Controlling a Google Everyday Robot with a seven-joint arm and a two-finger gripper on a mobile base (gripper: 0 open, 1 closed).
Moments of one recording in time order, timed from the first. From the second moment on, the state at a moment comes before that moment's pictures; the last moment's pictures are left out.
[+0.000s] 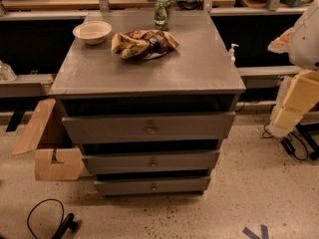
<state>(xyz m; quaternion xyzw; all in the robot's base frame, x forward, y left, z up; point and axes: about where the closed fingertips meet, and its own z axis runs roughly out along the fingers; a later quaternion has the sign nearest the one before) 0.438 -0.217 0.976 -0.60 0.78 -0.03 0.16</state>
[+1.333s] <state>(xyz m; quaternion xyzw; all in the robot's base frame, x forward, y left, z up) 0.451 -0.220 0.845 -0.59 0.79 -0.06 0.15</state>
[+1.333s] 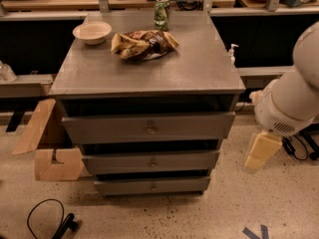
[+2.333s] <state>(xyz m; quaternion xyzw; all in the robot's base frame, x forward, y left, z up) 0.504 -0.226 0.738 -0.60 0.76 -0.09 0.24</state>
